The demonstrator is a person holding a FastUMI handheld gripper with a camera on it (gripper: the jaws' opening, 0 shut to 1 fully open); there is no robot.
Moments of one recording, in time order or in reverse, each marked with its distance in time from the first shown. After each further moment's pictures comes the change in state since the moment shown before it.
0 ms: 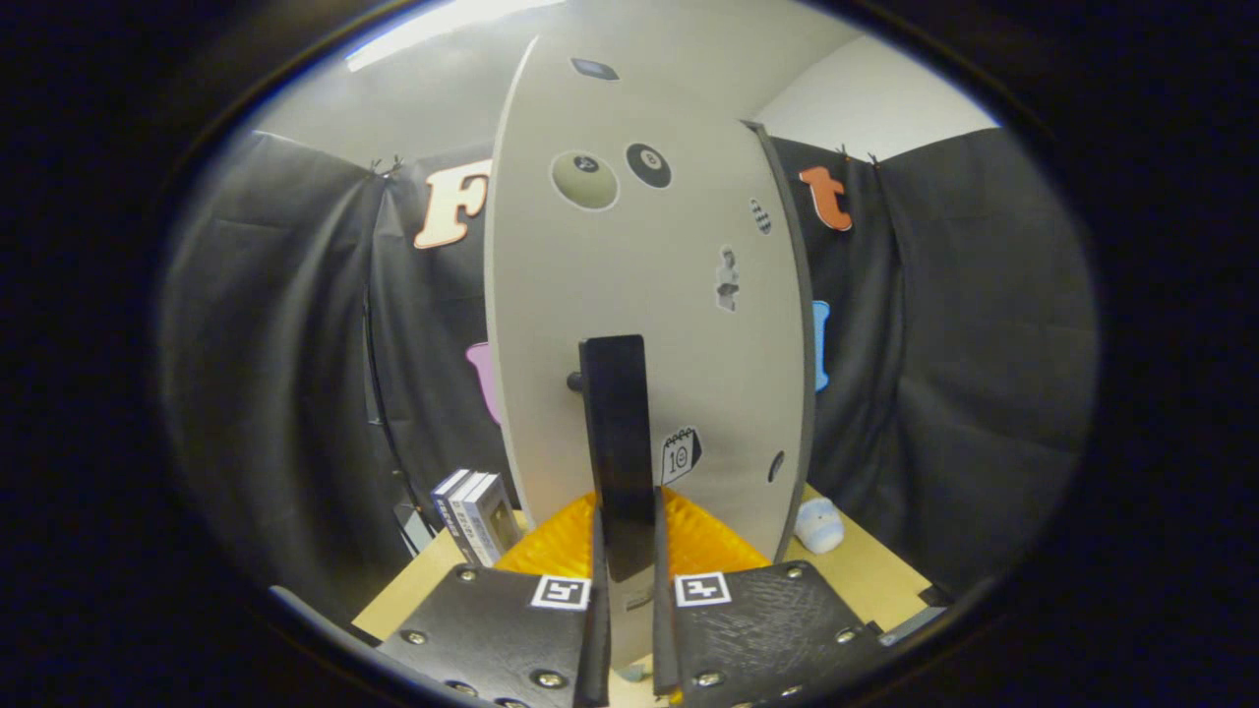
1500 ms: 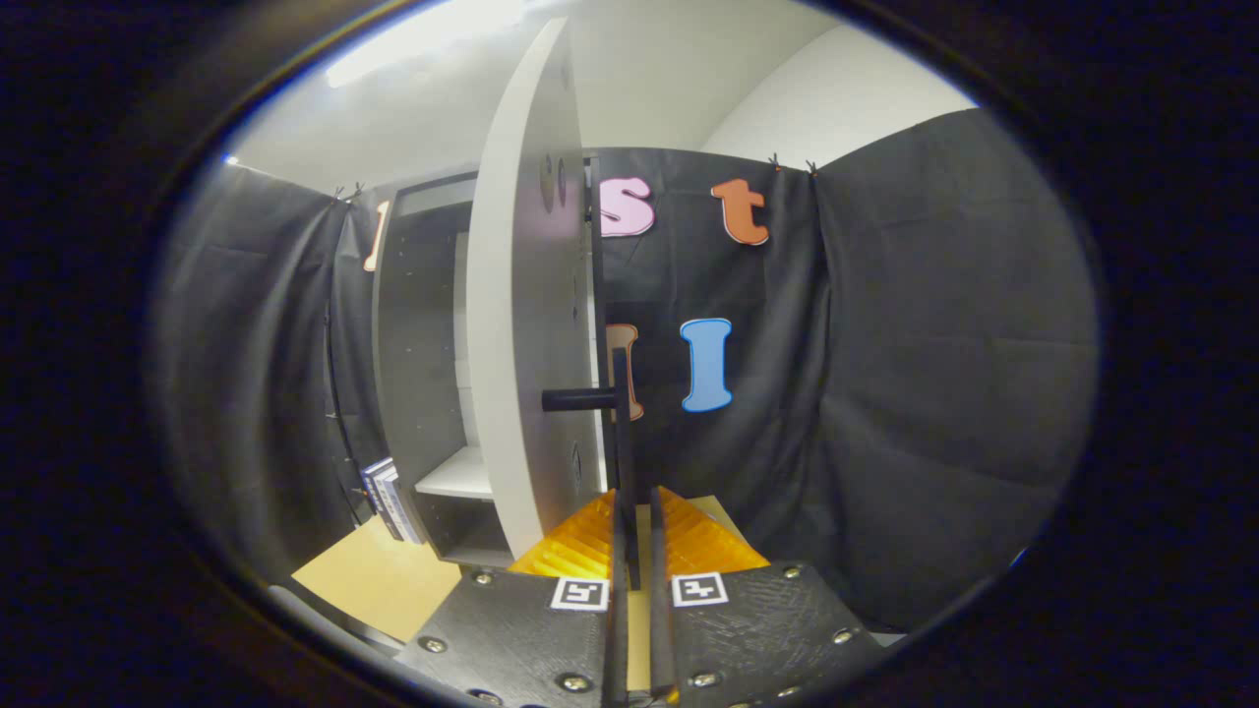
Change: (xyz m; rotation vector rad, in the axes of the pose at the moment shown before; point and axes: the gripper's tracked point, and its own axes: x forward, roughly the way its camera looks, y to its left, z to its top) arm -0.058 -0.253 0.033 -0.036 -0.040 -0.025
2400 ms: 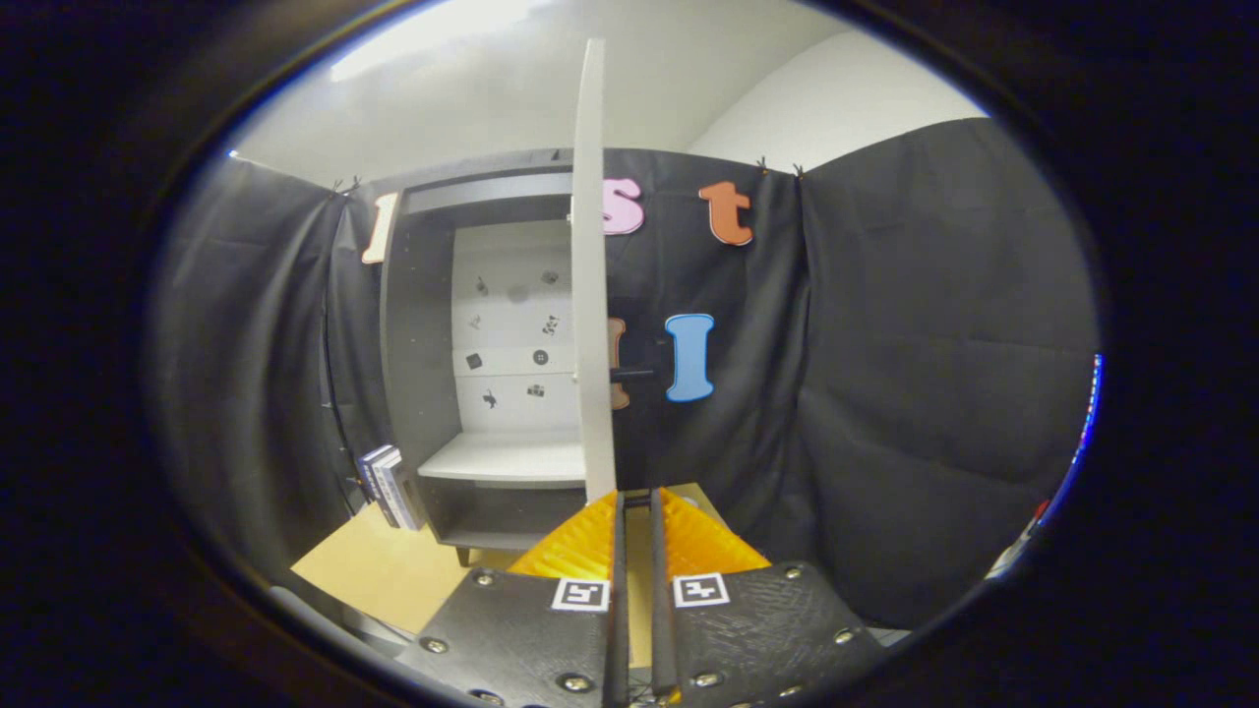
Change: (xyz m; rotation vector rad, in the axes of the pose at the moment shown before) arm -0.069 0.010 0.001 -0.009 0.028 -0.074
